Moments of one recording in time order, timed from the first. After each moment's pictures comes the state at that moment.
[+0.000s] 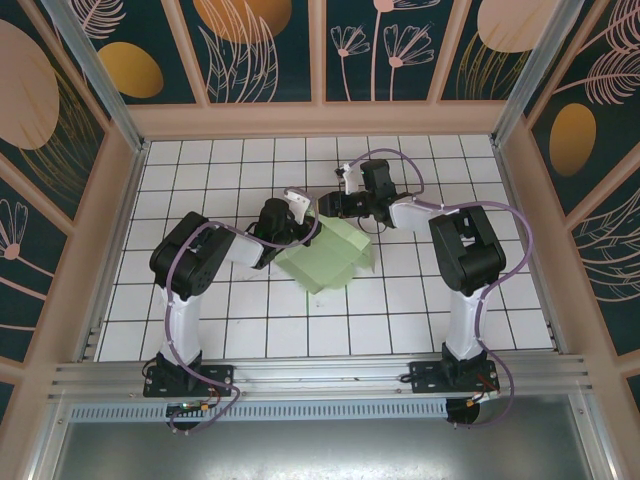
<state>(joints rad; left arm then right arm) -0.53 2.06 0.91 0.70 0.31 -0.20 0.44 1.98 1.23 0.08 -0.68 0.37</state>
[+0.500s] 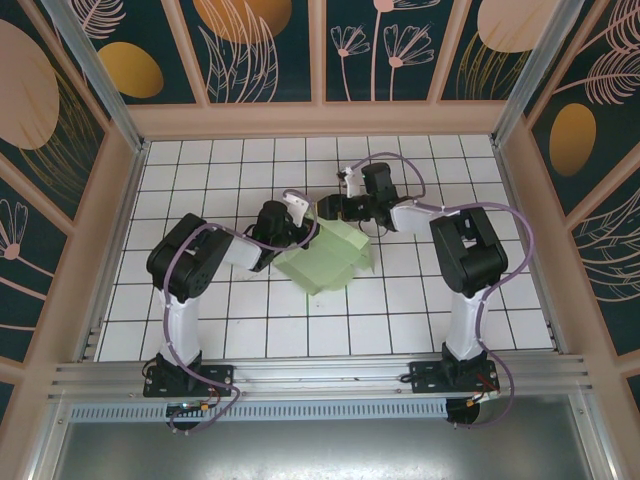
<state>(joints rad) -0.53 2.03 0.87 0.70 0.31 -0.19 0.44 1.95 1.17 0.11 -0.68 0.42</state>
